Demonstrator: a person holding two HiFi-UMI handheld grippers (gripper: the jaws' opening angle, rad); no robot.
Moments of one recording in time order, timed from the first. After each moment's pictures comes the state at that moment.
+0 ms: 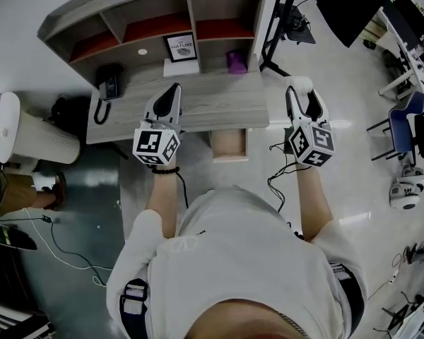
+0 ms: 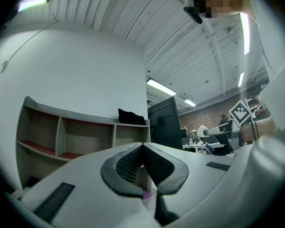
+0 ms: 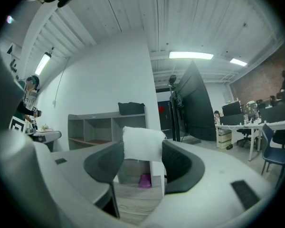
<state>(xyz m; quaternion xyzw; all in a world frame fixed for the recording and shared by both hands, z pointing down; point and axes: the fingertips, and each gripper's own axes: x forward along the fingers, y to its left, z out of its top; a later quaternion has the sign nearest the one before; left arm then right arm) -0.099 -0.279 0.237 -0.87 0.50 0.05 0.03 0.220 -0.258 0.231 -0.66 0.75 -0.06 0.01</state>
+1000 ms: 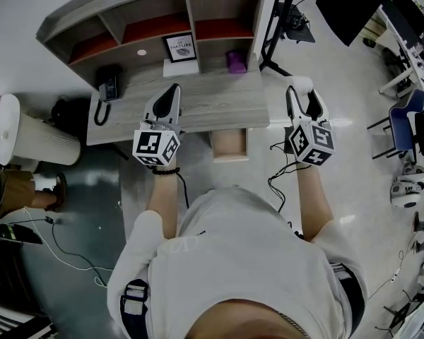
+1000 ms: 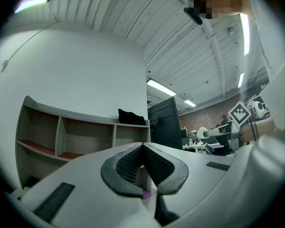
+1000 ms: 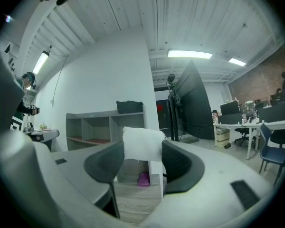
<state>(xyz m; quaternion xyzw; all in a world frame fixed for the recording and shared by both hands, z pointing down) -0.100 -0.279 0.236 -0.87 0.50 0.05 0.03 0.222 -0.259 0.236 -0.67 0.74 -0.06 0.01</state>
